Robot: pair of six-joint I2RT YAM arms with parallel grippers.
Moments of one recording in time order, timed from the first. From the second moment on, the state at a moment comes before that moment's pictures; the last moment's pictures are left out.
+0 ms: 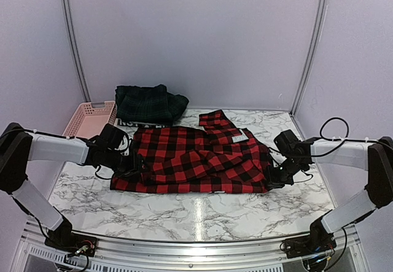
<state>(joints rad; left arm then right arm) -0.50 1.54 0.75 -0.16 0.37 -0.68 0.37 1.40 0.74 -0.64 -0.20 0.40</state>
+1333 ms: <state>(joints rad) -0.44 1.62 0.97 -0.52 0.17 -0.46 0.37 1.43 0.72 -0.64 -0.10 0.43</state>
